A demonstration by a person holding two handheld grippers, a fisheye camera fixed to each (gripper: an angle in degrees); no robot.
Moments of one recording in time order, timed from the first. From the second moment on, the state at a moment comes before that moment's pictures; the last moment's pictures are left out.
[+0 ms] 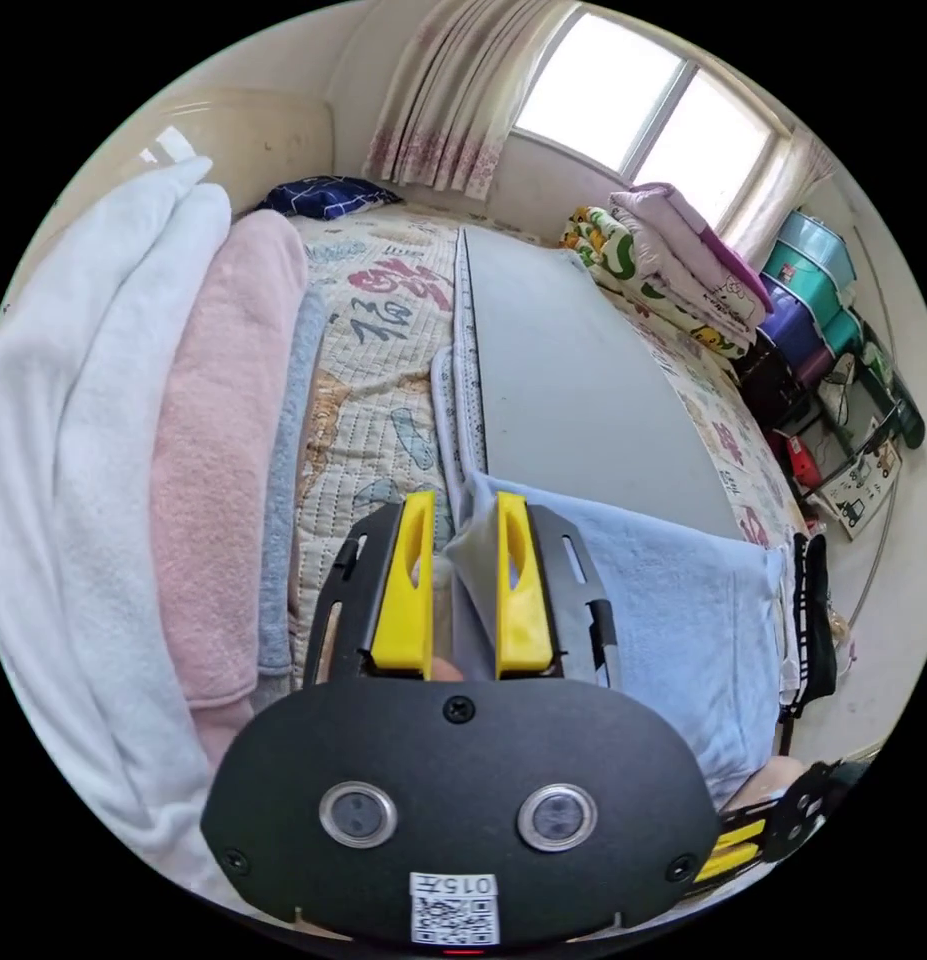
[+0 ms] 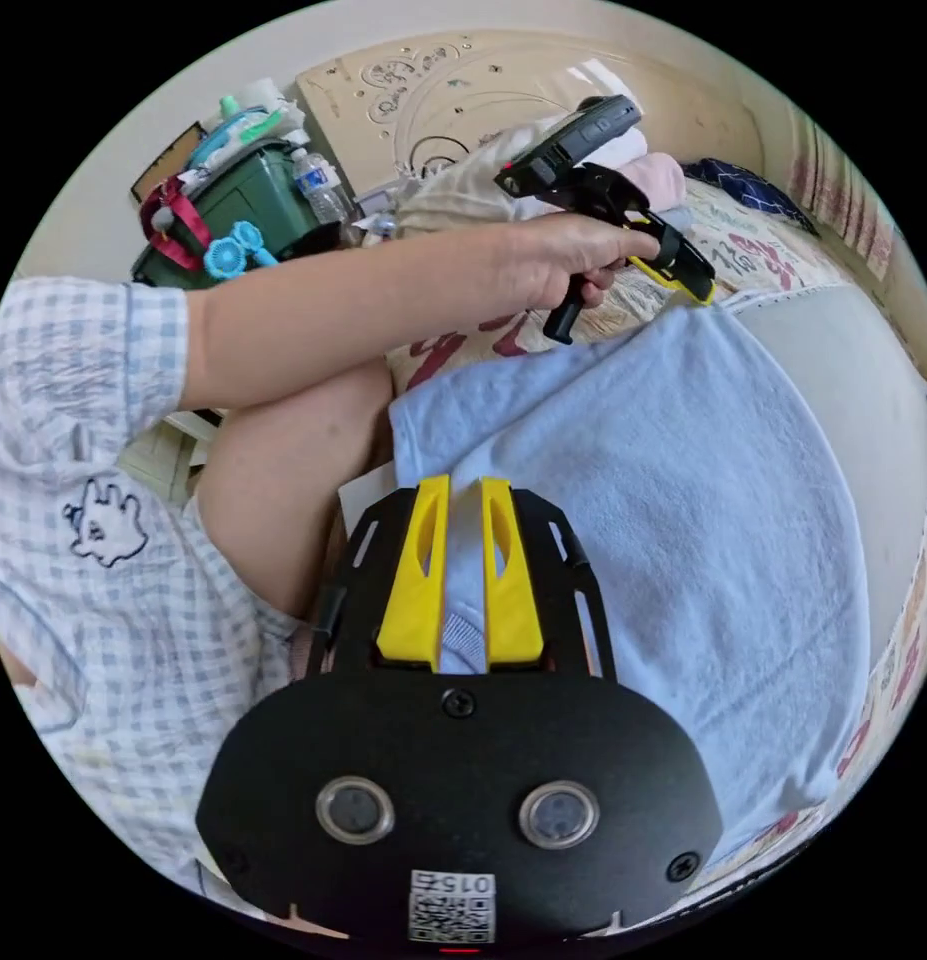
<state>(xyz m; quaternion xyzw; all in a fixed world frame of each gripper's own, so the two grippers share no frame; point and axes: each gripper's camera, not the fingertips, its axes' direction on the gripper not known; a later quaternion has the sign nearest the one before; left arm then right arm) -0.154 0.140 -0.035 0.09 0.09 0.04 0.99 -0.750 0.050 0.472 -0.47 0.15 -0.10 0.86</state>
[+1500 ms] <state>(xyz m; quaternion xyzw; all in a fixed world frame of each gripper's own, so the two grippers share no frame) 0.444 0.425 -0.132 -0.01 0.21 0.53 0.82 -0.592 -0.300 -0.026 -0.11 0.50 0.21 0.83</state>
